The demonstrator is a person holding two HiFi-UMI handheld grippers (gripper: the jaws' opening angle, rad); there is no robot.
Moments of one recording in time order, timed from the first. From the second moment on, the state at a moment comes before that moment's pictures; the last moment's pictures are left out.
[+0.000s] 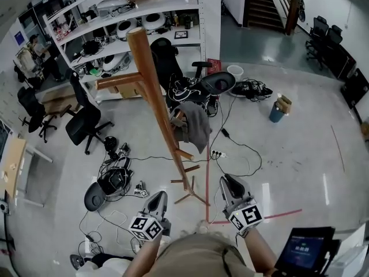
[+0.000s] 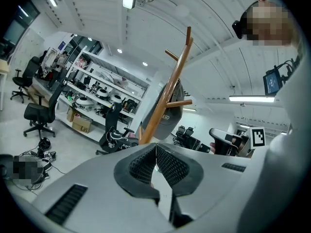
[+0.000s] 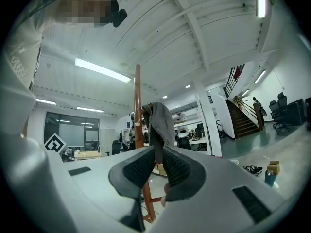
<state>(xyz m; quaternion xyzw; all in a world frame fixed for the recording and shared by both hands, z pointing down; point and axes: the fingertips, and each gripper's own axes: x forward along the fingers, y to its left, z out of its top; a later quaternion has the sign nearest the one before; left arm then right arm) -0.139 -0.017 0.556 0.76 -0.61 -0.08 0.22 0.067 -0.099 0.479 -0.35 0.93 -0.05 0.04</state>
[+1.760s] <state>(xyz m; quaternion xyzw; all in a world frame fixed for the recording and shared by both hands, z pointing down) -0.202 -0.083 0.537 0.76 -0.61 -0.10 0.18 0.026 -0.147 0.467 -0.39 0.92 -0.04 0.05</state>
